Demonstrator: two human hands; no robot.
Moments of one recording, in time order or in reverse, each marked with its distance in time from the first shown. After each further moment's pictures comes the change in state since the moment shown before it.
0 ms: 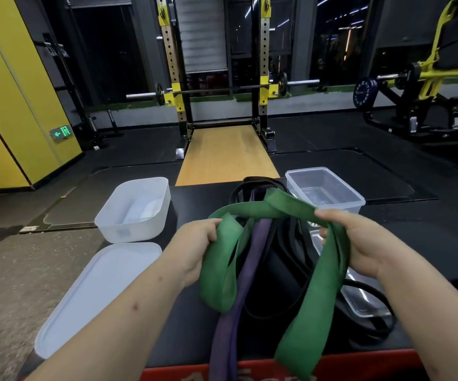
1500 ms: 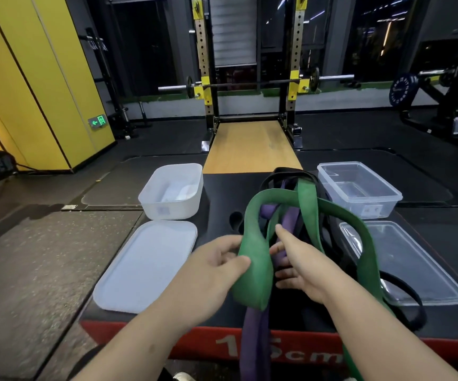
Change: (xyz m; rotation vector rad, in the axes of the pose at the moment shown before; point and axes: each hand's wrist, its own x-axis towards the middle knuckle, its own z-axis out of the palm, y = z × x) left_hand -0.115 -0.029 -0.027 0.426 -0.012 0.294; right_hand -0.019 0.082 0.126 -0.256 -0.113 0.146
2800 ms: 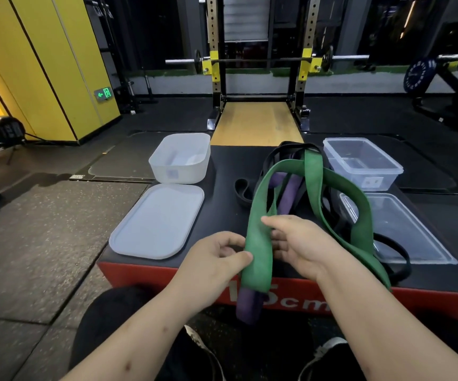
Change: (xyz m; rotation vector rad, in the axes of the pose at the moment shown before) left_hand -0.060 -0.032 0.021 0.129 0.160 -0.092; right_hand -0.043 0.029 0.016 0.196 -0.179 -0.120
